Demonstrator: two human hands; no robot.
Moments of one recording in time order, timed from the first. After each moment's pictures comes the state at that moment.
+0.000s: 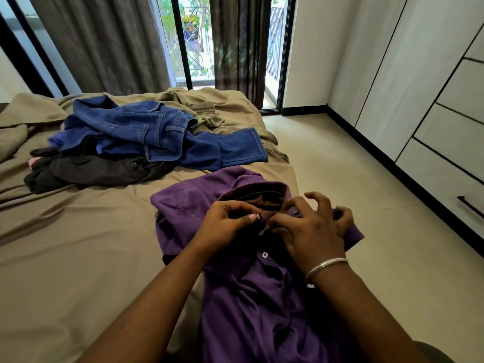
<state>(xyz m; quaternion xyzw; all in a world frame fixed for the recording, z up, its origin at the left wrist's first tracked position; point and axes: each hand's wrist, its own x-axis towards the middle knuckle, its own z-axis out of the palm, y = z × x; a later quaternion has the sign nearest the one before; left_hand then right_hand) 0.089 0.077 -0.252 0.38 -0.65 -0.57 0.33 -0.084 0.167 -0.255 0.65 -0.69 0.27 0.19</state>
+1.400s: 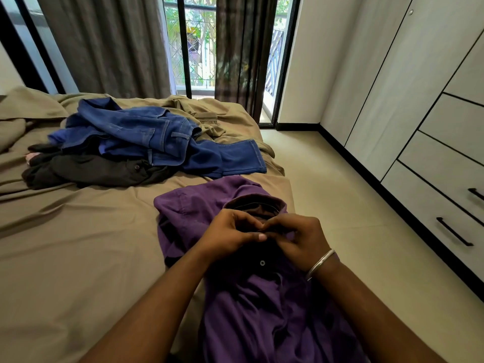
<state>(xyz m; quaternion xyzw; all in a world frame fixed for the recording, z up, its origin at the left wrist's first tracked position) 0.094 0.081 -0.247 0.34 -0.67 -0.59 0.29 -0.092 0.148 -0.252 0.73 -0.50 0.46 -0.09</state>
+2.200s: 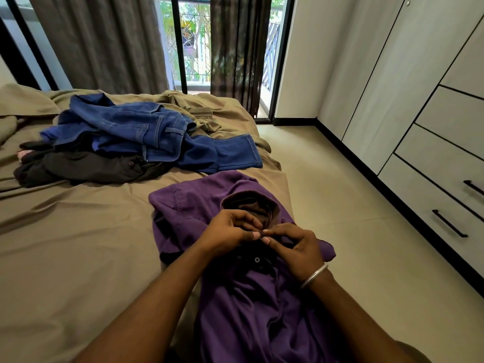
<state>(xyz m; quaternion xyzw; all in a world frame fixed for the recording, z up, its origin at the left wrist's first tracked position) 0.085 0.081 -0.261 0.39 -0.66 -0.60 0.25 -0.092 0.160 -0.303 0.58 -0.53 0.56 -0.26</state>
